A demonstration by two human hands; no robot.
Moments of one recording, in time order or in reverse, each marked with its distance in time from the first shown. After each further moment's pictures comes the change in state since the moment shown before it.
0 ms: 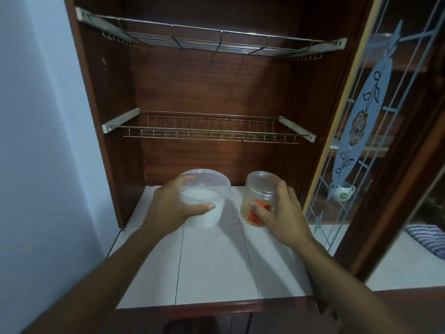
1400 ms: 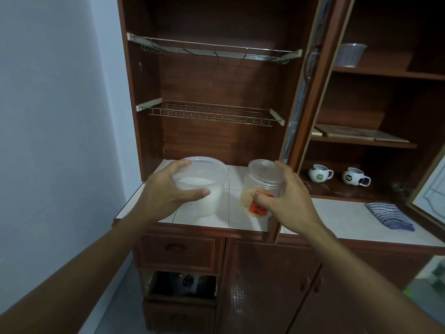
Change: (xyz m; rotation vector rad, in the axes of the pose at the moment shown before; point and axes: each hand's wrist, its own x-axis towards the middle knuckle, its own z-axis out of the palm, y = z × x) left_hand -0.201 0.154 -0.016 -0.015 0.093 -0.109; right_hand -0.167 -0.018 -0.163 0.066 -0.101 -0.052
